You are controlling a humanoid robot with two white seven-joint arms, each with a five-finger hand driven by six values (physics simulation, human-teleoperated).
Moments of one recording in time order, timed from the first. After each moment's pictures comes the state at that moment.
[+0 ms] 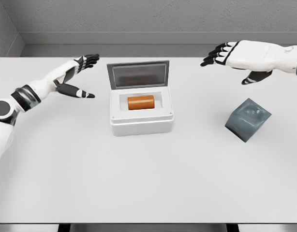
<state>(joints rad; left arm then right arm) -0.67 0.44 -0.47 -0.83 0.30 -0.47 -0.61 -0.86 -0.87 0.65 -1.47 0.32 -0.61 0.61</state>
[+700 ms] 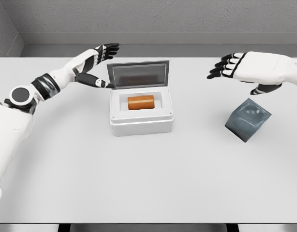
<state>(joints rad) -0.73 0.37 -0.49 -0.89 0.36 -0.33 -0.61 -0.76 -0.97 0.60 -1.60 0.31 -0.61 0.61</state>
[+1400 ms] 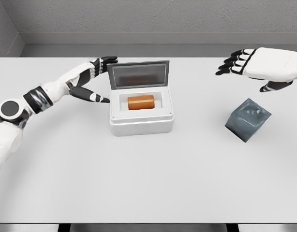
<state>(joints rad) -0.62 0.52 -0.57 -1.11 0.52 -0.33 -0.61 -0.76 -1.01 0.58 -1.61 0.31 -0.61 0.61</state>
